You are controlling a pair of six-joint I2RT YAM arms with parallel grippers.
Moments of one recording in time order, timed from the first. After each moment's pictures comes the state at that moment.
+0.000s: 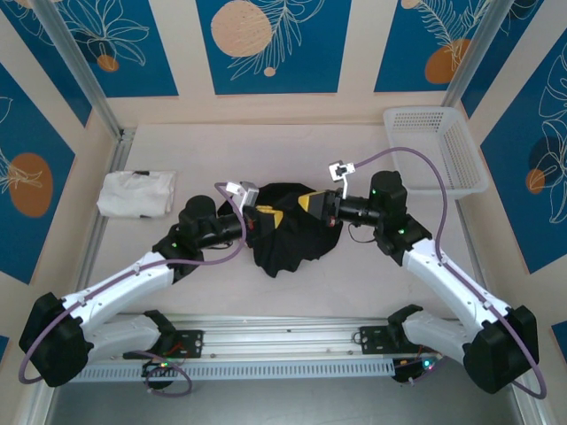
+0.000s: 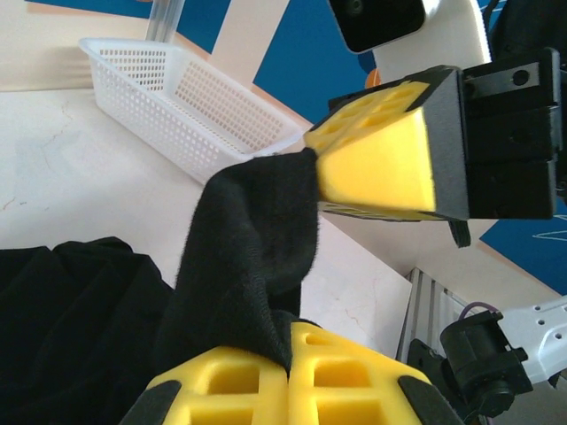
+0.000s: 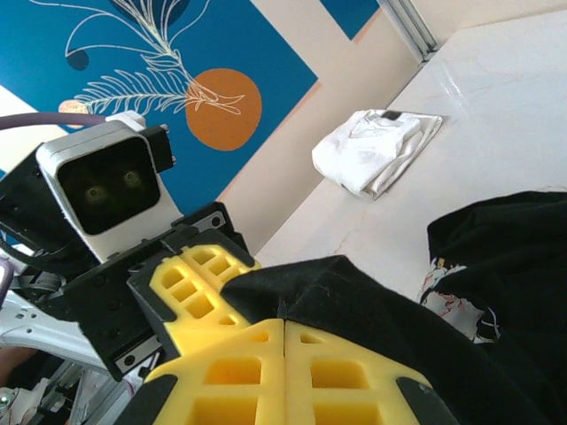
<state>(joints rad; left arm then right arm) -0.71 1.09 0.69 0.27 0.47 -0.41 0.45 1.03 0.78 0.07 -0.77 0.61</state>
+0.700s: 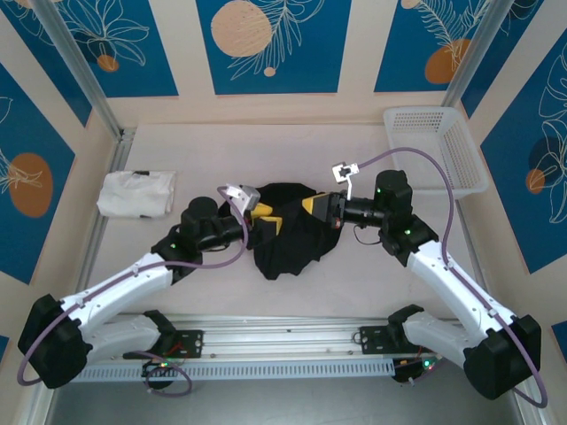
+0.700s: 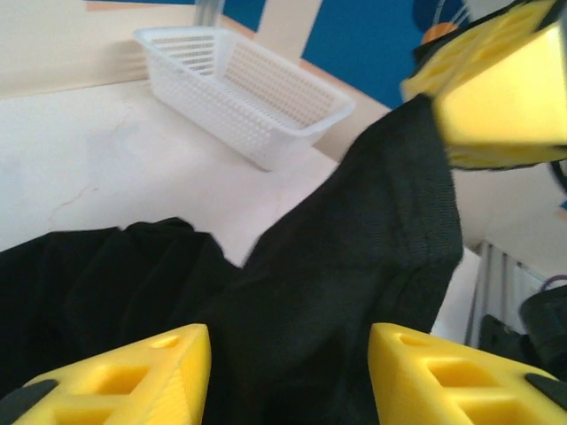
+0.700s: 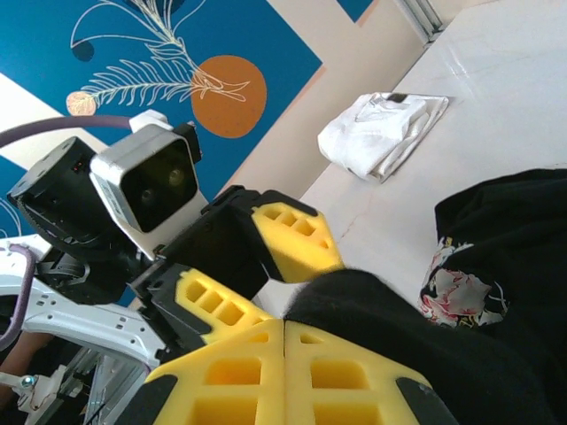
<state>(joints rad) -0.71 1.07 0.68 0.15 0.35 -0.24 0.42 1.00 0.81 -0.04 -0.82 0.61</state>
